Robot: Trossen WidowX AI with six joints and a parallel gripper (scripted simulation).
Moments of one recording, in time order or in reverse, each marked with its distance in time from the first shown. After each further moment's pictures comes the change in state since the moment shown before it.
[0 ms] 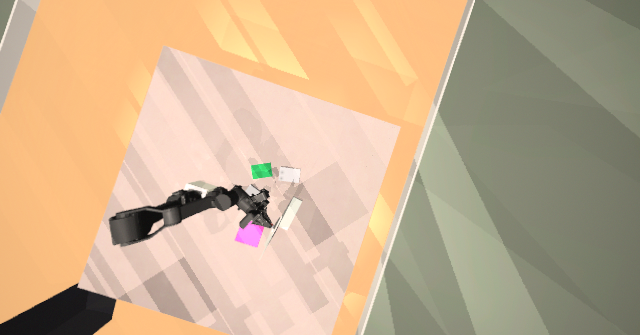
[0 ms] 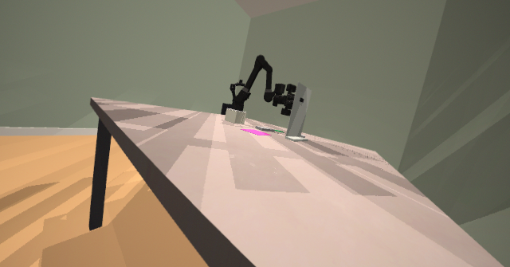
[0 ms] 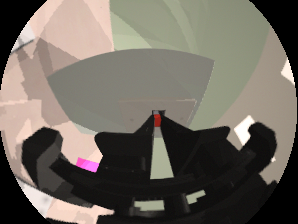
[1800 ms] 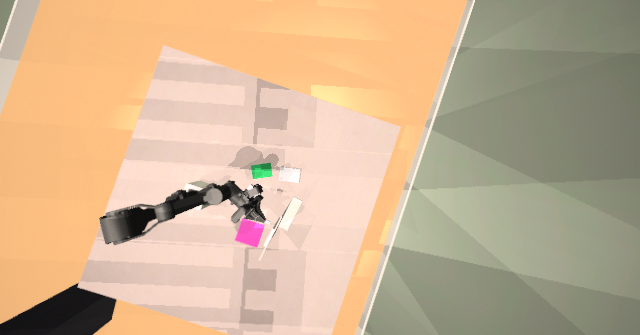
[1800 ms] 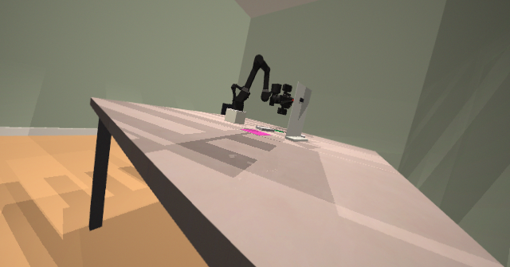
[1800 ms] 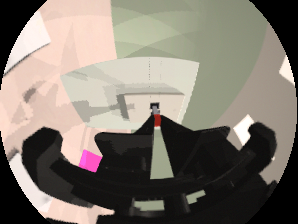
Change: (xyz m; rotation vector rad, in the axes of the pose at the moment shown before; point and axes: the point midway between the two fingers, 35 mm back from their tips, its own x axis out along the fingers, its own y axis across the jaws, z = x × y) arm -0.034 0.000 -0.002 0.005 -0.010 0.001
